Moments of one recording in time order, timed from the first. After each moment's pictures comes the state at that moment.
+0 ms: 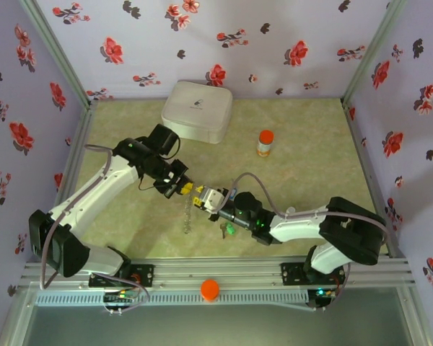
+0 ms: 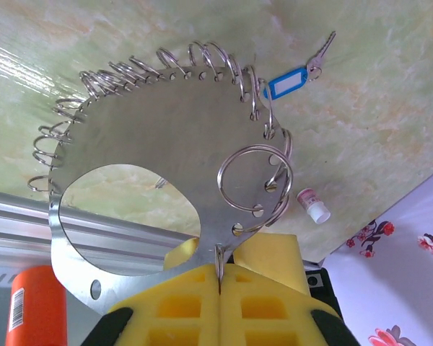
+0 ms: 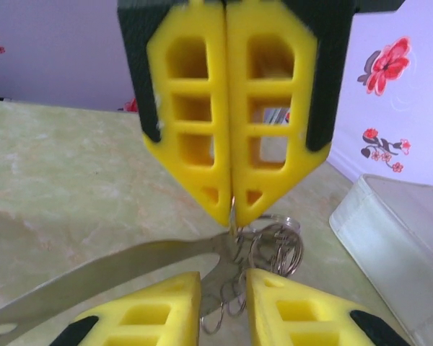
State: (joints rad) left arm -0.61 1.40 1.32 -1.13 0.40 -1.38; right arm 1.11 1.49 0.49 0.90 0.04 -0.36
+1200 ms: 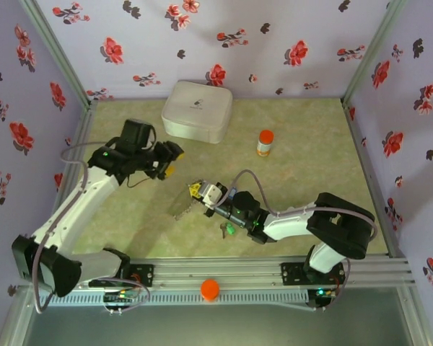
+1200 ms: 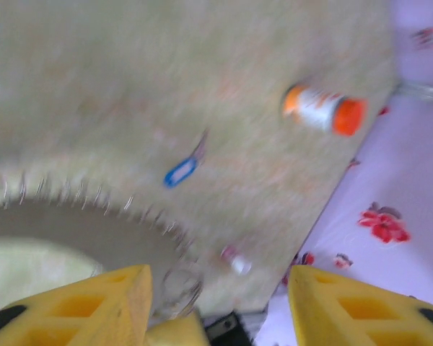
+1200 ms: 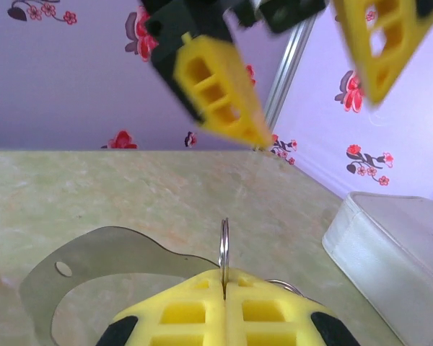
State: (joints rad) left arm -0.45 1.22 1.21 -0.78 0.30 -1.16; right arm 1.10 1.57 0.51 1.06 0.06 -0.29
